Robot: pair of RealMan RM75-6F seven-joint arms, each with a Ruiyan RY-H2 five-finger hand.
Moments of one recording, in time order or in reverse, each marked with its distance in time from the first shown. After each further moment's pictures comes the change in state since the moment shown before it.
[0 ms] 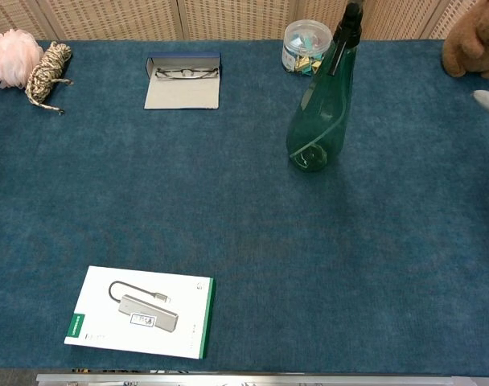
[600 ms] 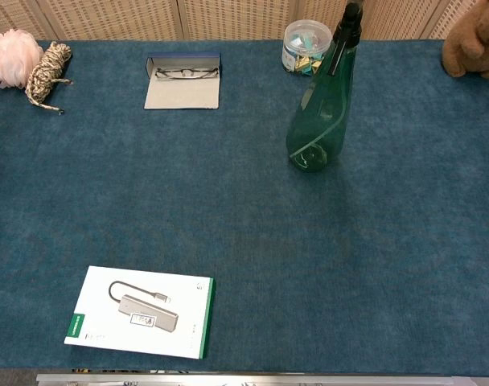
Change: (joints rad) left arm -0.002 -0.051 -0.016 0.106 0.086 0.091 -0.062; right arm -0.132 0.275 -0.017 -0.476 0.254 -0.275 -0.630
